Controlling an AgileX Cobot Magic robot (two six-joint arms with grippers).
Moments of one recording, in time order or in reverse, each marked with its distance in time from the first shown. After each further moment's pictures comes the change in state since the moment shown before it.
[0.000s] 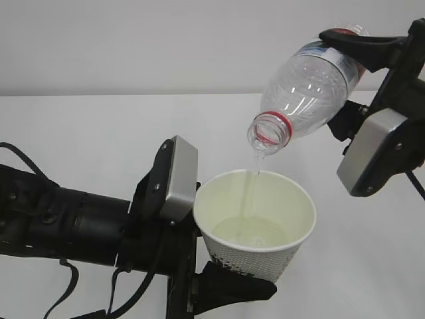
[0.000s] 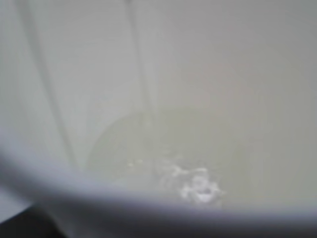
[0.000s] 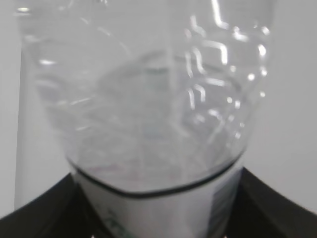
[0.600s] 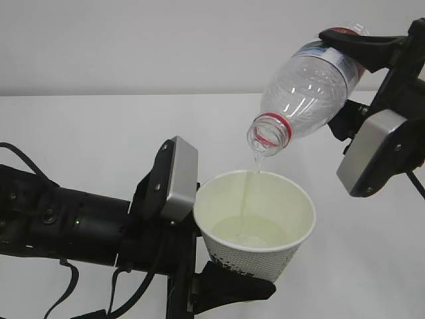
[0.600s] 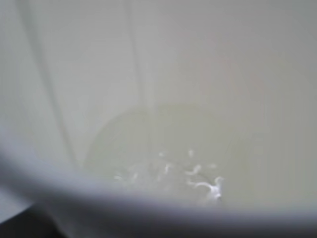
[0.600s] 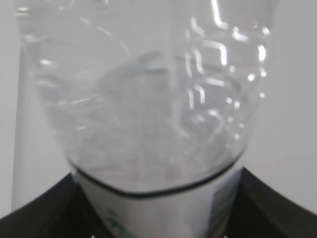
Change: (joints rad) left arm 0.000 0.000 0.000 0.000 0.007 0.000; right arm 0.000 0.000 0.000 0.000 -0.002 -0.016
